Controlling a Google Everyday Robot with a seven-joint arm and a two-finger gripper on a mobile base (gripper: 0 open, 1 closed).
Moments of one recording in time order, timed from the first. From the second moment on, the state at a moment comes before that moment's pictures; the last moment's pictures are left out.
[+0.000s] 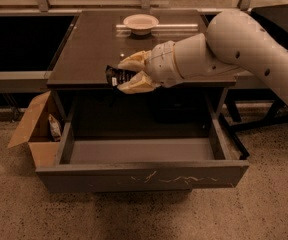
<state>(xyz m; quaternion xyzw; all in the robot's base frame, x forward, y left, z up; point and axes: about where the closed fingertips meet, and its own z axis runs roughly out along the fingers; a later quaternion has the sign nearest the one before) 0.585 0.032 0.899 -0.67 0.53 0.18 0.48</state>
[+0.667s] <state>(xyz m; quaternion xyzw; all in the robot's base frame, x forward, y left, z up) 0.586 0.029 0.903 -0.67 0.53 0.19 0.49</state>
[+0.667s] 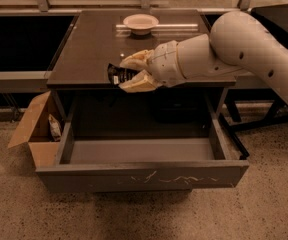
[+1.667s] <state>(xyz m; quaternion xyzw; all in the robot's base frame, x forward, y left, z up) 0.771 -0.083 0.842 -0.62 0.59 0.08 0.51</state>
